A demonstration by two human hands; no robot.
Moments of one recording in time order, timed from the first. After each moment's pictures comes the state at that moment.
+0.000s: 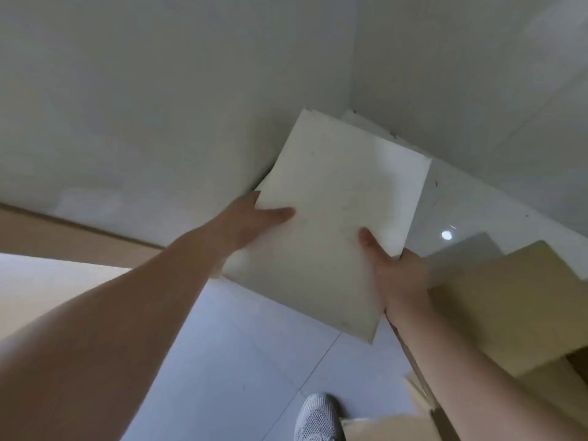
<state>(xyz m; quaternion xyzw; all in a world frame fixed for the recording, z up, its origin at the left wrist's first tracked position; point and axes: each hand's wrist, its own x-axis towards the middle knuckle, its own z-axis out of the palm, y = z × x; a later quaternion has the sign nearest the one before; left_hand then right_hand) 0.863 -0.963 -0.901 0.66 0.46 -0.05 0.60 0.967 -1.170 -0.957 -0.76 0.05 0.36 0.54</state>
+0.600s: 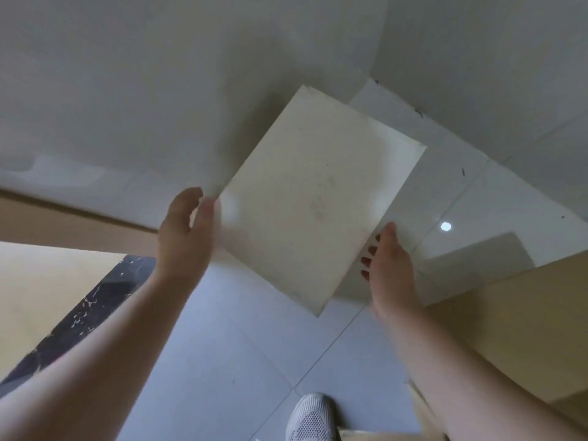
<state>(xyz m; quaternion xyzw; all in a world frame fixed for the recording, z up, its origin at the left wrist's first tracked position) 0.787 -0.944 -0.979 0.66 0.61 0.22 0.38 0.951 -1.118 -1.015 -0.75 0.09 0.36 0.55</state>
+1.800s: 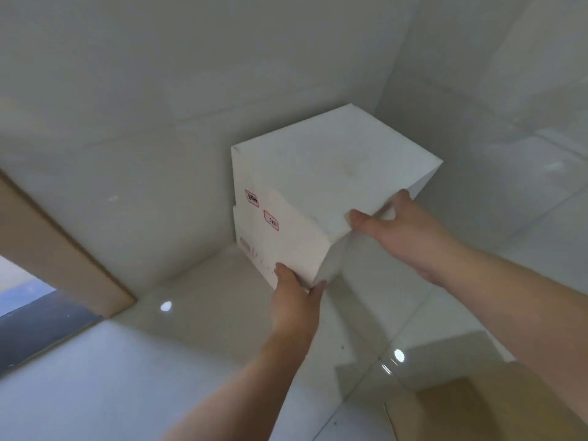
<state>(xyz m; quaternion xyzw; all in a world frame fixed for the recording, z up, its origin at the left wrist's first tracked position) 0.925 -1.039 -1.169 0.65 0.55 0.21 0.48 1.051 -1.077 -1.003 -0.84 -0.33 0.26 0.34</state>
